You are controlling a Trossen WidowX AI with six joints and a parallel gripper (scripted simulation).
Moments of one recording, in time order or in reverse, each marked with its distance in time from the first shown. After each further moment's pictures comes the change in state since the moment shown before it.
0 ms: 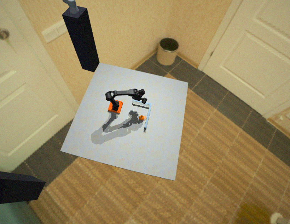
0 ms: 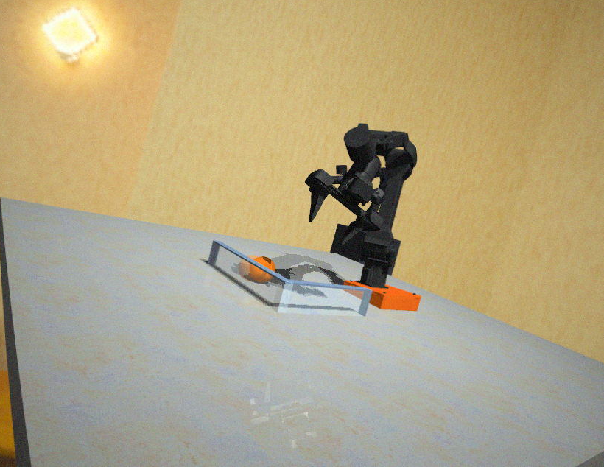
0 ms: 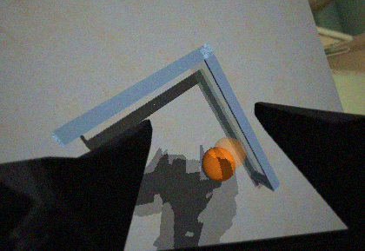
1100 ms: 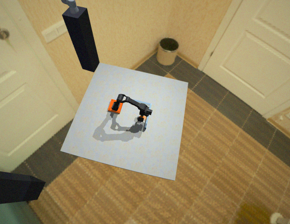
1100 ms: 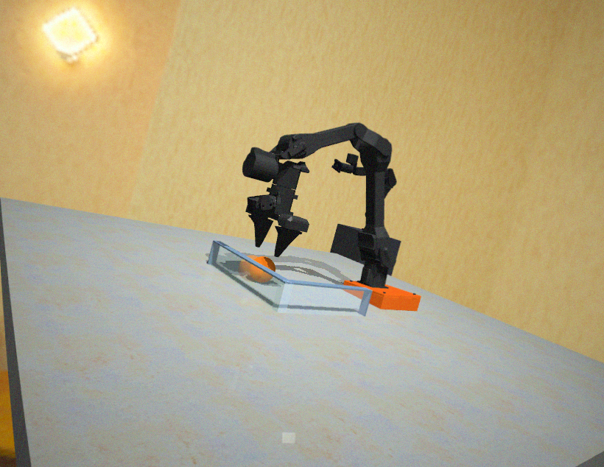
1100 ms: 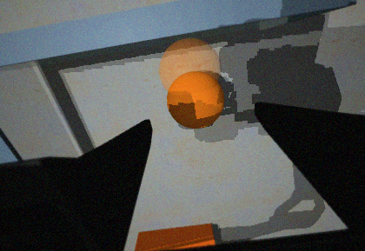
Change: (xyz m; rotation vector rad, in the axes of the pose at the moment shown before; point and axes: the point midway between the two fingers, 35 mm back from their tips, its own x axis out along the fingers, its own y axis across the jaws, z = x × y) arm 0.074 -0.063 -0.143 1.191 0.478 0.160
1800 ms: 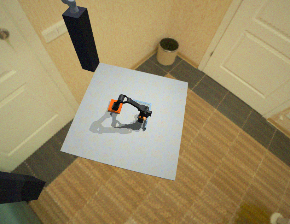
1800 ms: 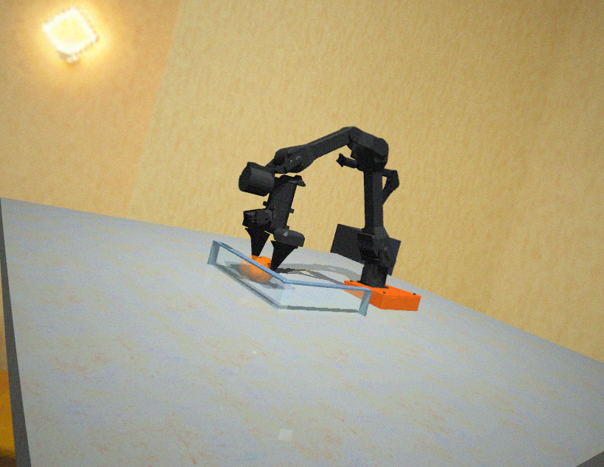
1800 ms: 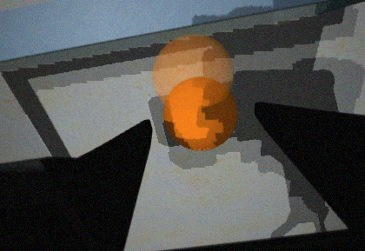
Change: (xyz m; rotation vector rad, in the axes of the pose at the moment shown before) arm 0.033 0.000 0.000 0.008 -0.001 0.000
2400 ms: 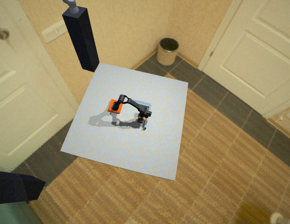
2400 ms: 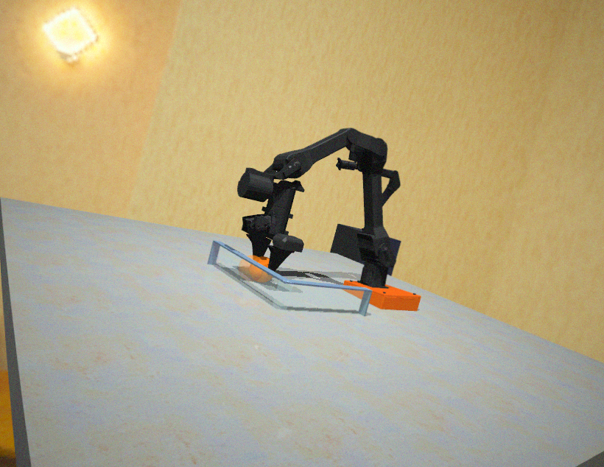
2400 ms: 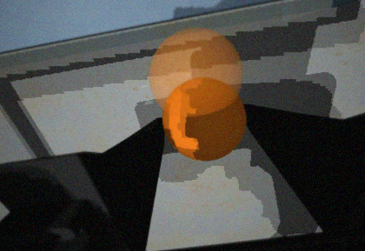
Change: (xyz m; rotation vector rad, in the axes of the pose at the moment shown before) arm 0.013 0.001 -0.002 0.001 0.004 0.003
